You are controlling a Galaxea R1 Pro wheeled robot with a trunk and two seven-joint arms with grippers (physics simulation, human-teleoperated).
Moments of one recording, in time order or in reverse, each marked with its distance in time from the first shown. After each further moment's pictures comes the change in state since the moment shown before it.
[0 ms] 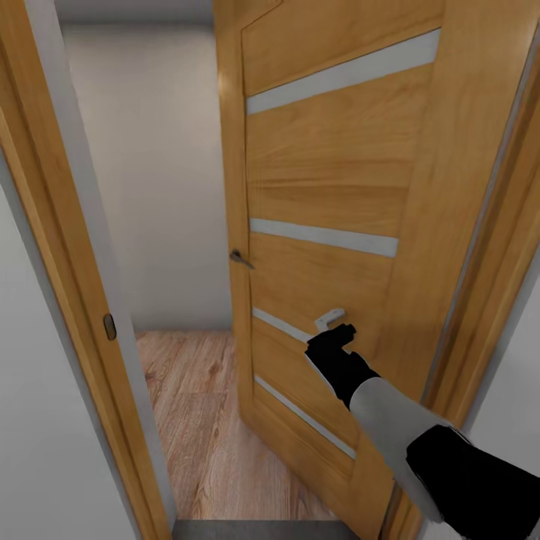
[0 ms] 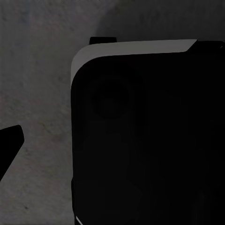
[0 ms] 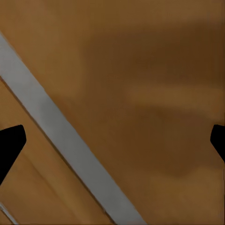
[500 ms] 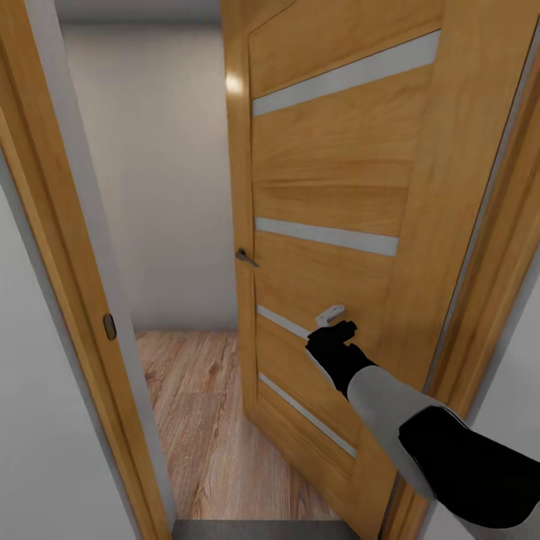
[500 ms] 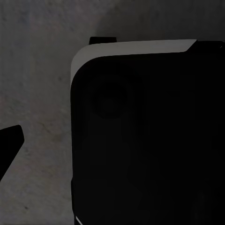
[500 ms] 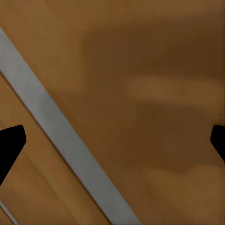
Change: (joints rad) left arm 0.000 0.000 0.000 0.000 0.000 0.000 0.000; right arm -0.072 0.019 -0.005 0.127 -0.011 -0.032 0.000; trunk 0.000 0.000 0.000
